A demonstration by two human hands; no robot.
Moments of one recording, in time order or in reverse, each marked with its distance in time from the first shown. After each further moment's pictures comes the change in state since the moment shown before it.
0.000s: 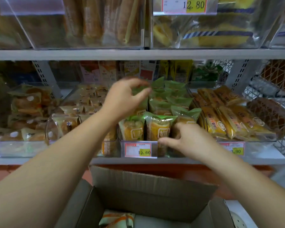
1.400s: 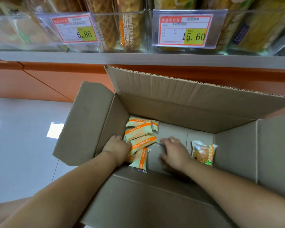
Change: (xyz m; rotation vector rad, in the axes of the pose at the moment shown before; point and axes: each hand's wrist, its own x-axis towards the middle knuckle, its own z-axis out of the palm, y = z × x) left_hand -0.374 -0.133 0.101 0.796 -1.485 -0.251; right_hand -0.118 0.027 0.363 0.189 -0.619 -0.104
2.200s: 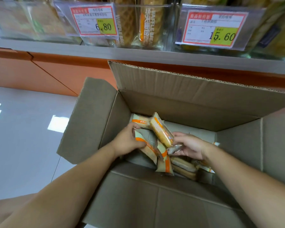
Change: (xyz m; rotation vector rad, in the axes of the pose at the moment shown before) left_hand 0.001 -0.012 -0.008 -1.499 0.289 -0.083; right_hand 0.023 -0.003 -0.053 1.260 -0.414 0.405
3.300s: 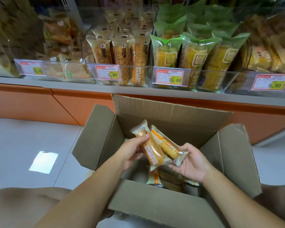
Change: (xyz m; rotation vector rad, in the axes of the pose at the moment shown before) left_hand -0.063 0.077 0.015 -0.830 -0.095 -0.141; right_hand -0.122 0.011 0.018 0.499 -0.147 -0.235
